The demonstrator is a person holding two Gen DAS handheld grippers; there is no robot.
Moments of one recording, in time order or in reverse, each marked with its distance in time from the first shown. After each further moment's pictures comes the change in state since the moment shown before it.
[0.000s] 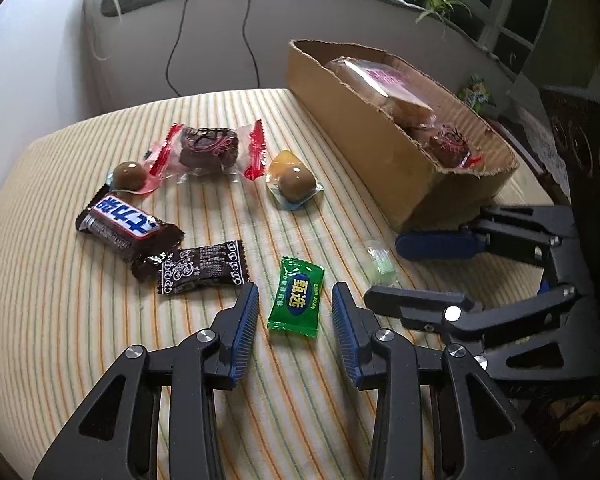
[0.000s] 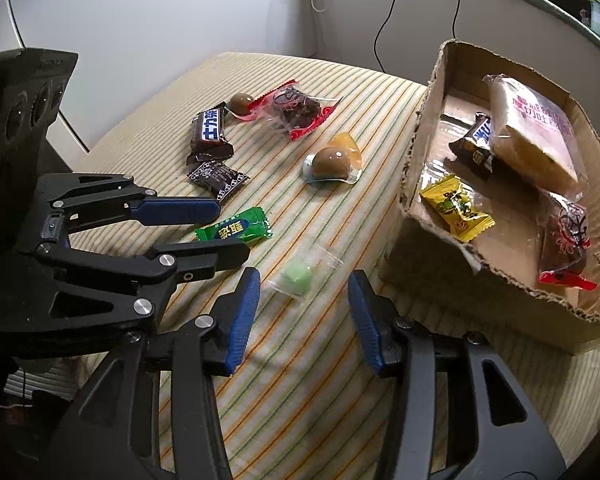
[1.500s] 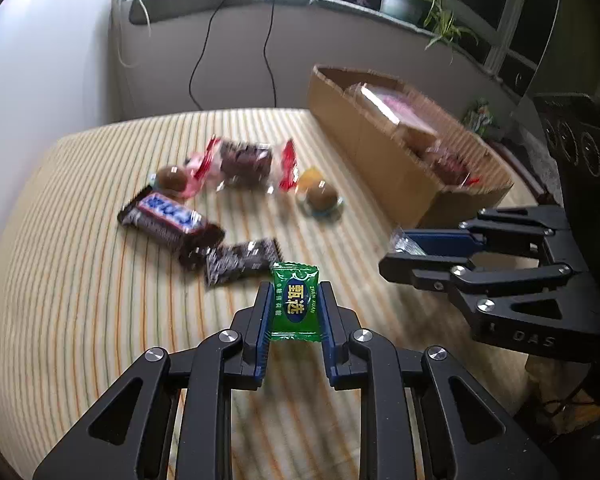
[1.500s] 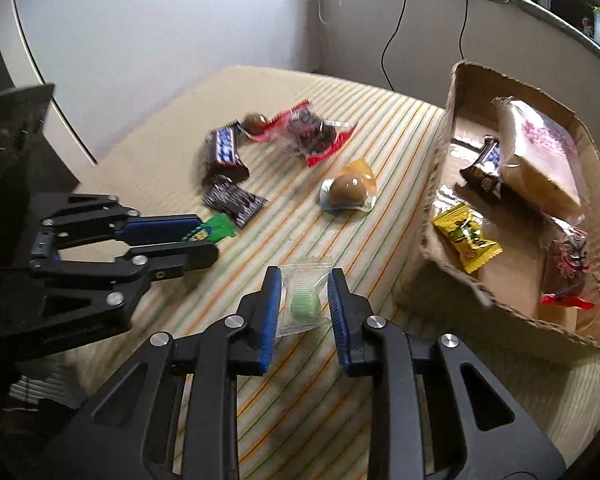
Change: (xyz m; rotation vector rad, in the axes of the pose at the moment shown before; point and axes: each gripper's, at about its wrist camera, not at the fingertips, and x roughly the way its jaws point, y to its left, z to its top) left arm -0.033 0.017 -0.008 -0.060 -0.081 0.008; right arm -0.008 0.009 0.017 -0.002 -0.054 0.041
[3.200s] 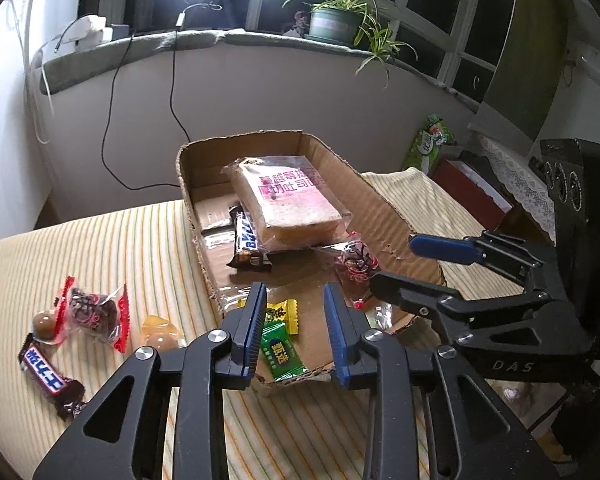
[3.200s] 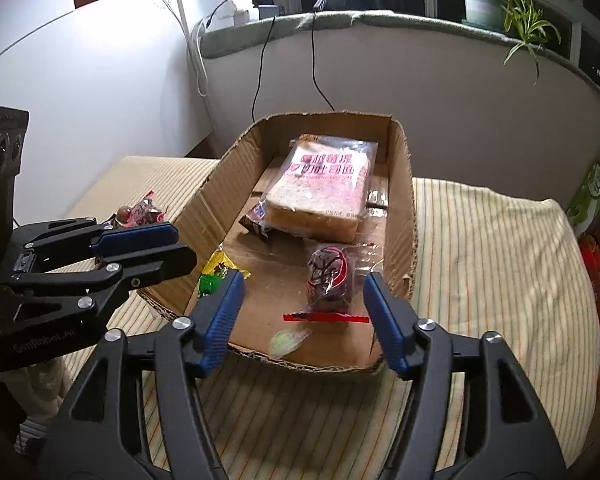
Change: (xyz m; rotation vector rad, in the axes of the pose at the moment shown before) left arm 0.043 -0.110 0.093 0.107 -0.079 -0.116; right arm -0.084 -0.138 -0.016 0.204 -0.178 -0.203
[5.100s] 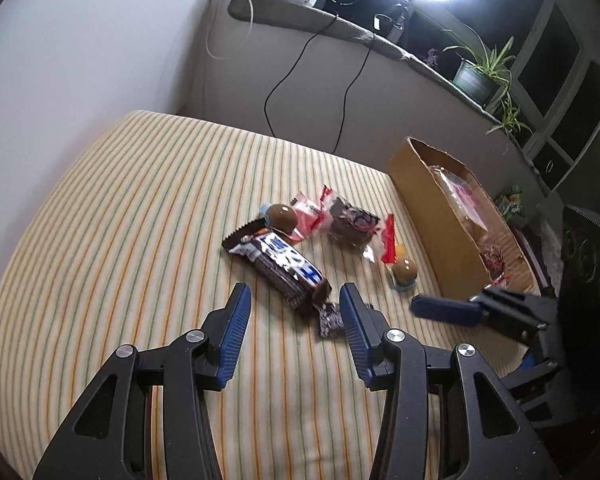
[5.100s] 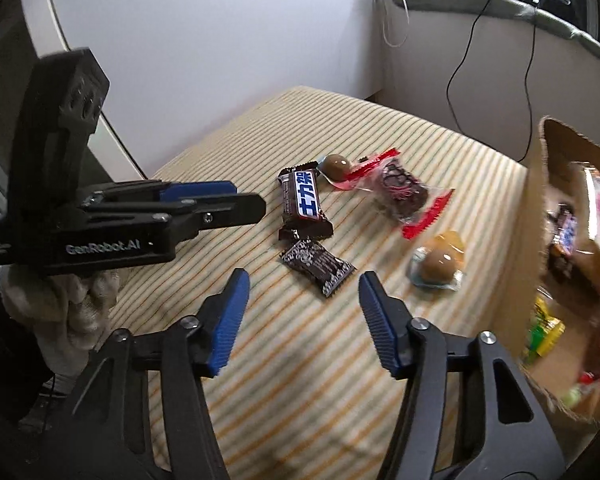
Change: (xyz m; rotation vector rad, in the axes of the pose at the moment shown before) left arm -0.082 0.182 -0.085 -0.388 -0.013 0.135; right arm 0.066 0.195 -0.007 -0.285 0.156 0.375
